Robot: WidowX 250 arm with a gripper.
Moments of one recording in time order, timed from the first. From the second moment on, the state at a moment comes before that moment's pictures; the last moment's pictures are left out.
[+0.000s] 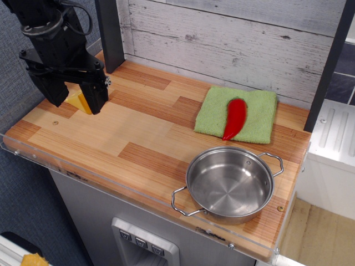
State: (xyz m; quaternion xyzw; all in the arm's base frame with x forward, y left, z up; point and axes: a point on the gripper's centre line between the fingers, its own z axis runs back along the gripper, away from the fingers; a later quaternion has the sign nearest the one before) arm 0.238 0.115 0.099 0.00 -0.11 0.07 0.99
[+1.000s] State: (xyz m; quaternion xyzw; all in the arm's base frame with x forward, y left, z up) arm 0.269 0.113 0.089 0.03 -0.13 0.44 0.89
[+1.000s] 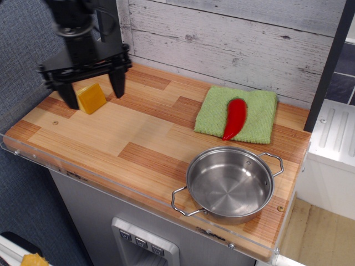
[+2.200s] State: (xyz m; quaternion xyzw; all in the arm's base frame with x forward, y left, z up) arm 0.321 0.178 0.059 0.03 -0.11 0.70 0.71
